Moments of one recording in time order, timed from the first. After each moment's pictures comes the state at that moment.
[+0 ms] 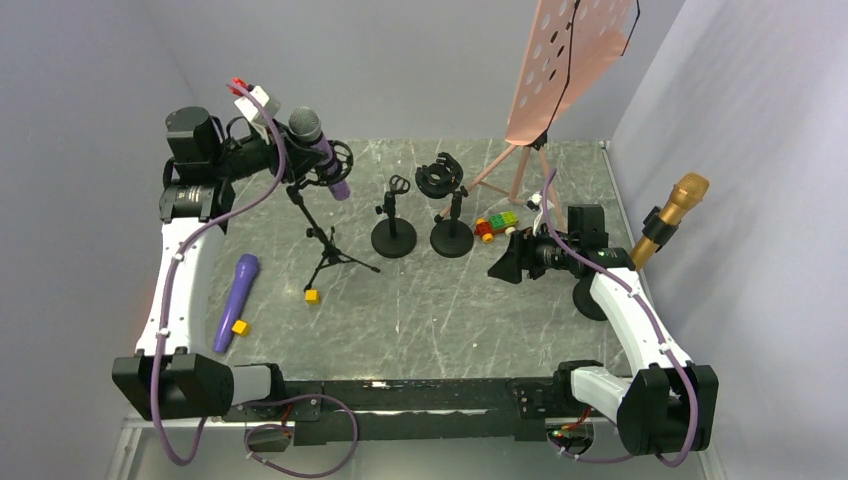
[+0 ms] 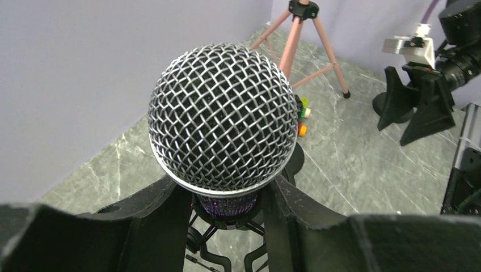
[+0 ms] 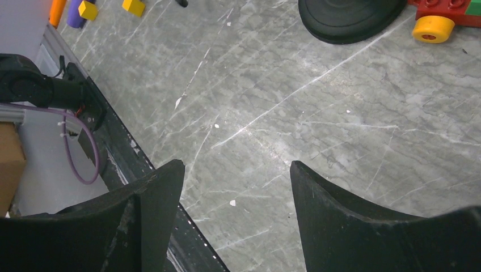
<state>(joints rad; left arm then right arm) 0.06 1.28 1.41 -0.23 0.97 0.08 0.05 1.09 0.77 -0.53 -0.82 -0.04</state>
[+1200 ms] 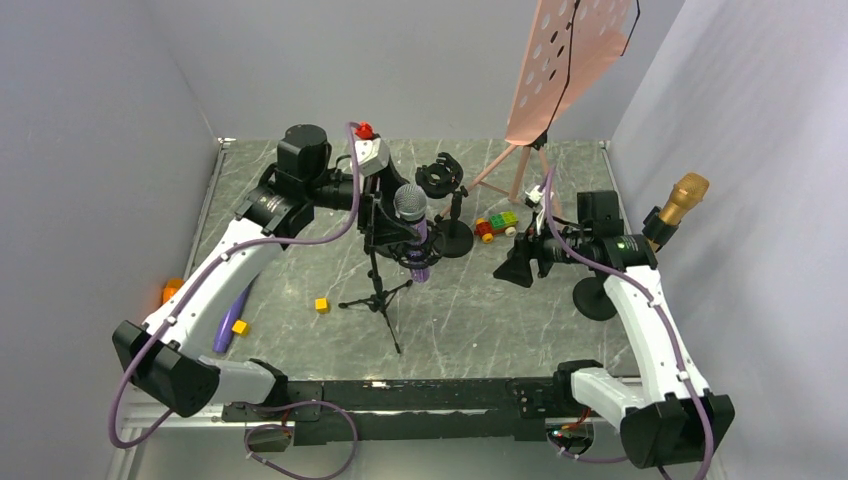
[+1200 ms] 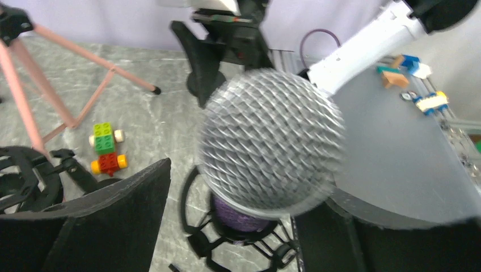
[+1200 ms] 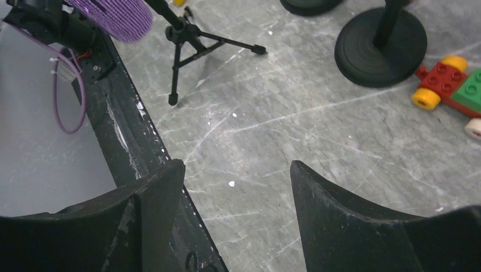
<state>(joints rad) -0.50 1.32 1.39 -0.30 1.14 0.08 0.09 1.04 1.02 -0.87 -0.89 -0.37</state>
